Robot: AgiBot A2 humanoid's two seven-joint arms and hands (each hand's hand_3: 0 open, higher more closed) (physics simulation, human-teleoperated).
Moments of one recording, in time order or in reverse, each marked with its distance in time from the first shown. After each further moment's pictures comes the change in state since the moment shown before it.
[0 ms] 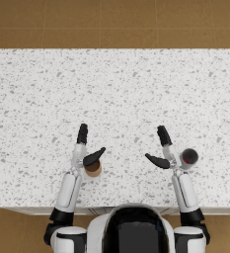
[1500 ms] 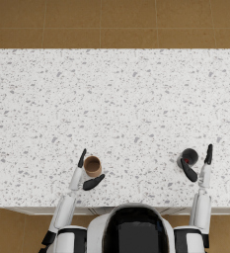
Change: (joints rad) left arm -0.433 -0.106 -0.077 -0.150 0.362 -0.101 -0.101; right arm -0.392 -0.069 -0.518 0.083 0.330 -0.100 0.101
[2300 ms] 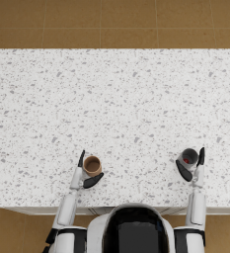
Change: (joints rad) left arm 0.044 0.073 0.032 0.219 0.000 0.000 0.000; right arm 0.030 -0.038 0.087 -0.240 0.000 0.000 0.000
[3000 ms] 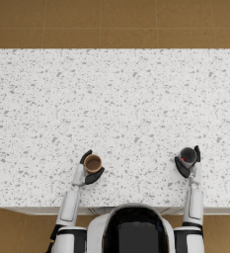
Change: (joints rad) left arm 0.069 0.071 -0.002 0.103 -0.001 -0.051 -0.002; right arm 0.084 -0.018 0.028 -0.163 0.000 0.033 0.000
